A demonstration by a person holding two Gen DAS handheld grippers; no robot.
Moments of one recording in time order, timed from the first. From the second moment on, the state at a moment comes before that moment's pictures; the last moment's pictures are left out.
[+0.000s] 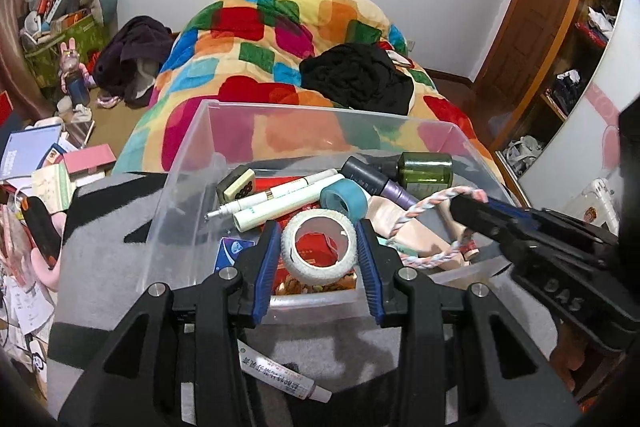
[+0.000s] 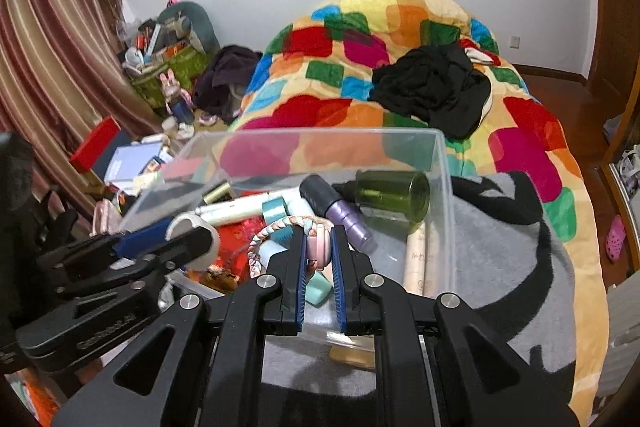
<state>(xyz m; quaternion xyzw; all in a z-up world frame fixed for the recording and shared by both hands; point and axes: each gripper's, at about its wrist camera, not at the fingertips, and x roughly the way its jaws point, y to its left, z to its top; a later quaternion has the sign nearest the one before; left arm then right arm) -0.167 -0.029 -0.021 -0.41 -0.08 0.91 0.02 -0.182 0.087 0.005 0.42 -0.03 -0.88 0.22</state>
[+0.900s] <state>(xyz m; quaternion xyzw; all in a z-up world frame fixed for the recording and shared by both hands) -0.106 -0.058 -0.042 -0.43 -0.10 0.90 -0.01 -0.137 0.104 0.030 0.38 0.01 -0.90 0.22</state>
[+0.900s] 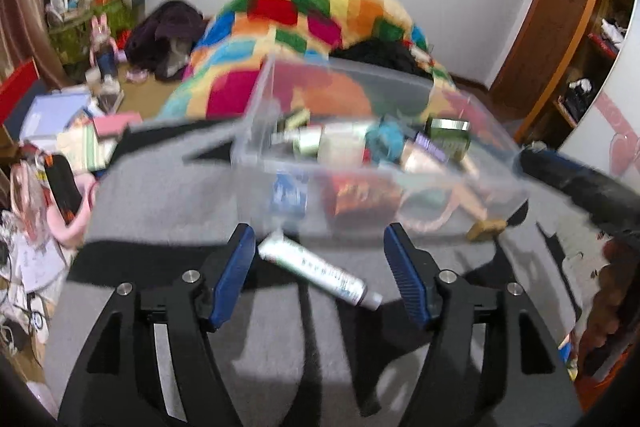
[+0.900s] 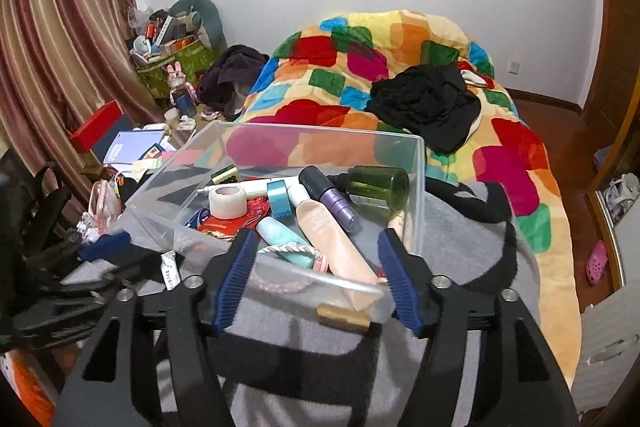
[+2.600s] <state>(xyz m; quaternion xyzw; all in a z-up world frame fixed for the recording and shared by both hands) -0.059 -0.018 -0.059 -0.42 -0.02 0.90 0.05 -0.102 0.122 -0.037 0.45 -0.04 -0.87 0.18</state>
